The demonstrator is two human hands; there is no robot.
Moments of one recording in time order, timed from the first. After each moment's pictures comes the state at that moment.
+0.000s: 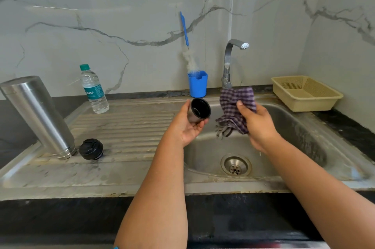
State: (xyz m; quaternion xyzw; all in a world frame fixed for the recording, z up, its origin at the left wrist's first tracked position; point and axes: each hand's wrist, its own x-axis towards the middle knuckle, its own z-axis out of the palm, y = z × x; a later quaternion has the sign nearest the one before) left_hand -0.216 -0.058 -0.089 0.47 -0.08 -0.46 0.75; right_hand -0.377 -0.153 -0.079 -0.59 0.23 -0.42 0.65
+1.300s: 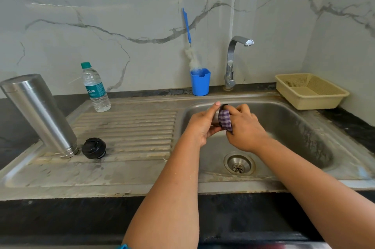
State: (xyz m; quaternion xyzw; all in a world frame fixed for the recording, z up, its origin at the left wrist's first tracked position) left_hand -0.245 -0.074 -0.091 0.58 -0.20 -0.40 0.68; right_hand -0.362 -0.147 -0.089 -0.96 0.22 -0.19 0.03
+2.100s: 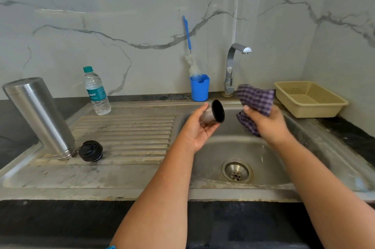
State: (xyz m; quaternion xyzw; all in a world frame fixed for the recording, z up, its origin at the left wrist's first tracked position) left_hand -0.243 -0.073 -0.088 0.38 -0.11 -0.47 0.79; right_hand -0.400 -0.178 -0.068 -0.70 0.24 -0.42 0.53
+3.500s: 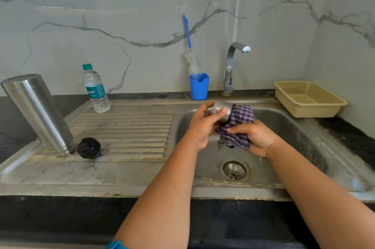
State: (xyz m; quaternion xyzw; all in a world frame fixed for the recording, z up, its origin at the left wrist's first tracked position) left_hand -0.255 -0.086 -0.092 0.49 -0.29 -0.38 0.73; right_hand -0.387 -0.168 -0.087 -0.58 0.17 -0.19 0.78
